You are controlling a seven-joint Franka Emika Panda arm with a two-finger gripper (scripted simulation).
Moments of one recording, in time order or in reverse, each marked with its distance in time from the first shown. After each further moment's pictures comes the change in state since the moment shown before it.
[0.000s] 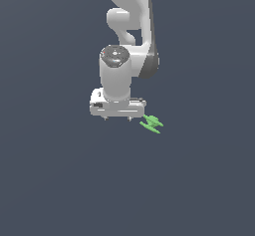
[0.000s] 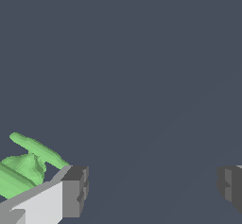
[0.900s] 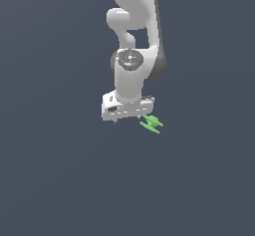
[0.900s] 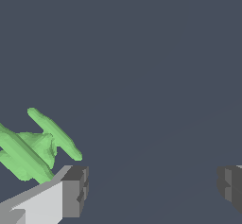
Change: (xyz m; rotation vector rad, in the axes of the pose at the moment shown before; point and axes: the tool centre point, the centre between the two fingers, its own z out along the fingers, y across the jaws) arm -0.007 -0.038 0.014 0.001 0.007 -0.225
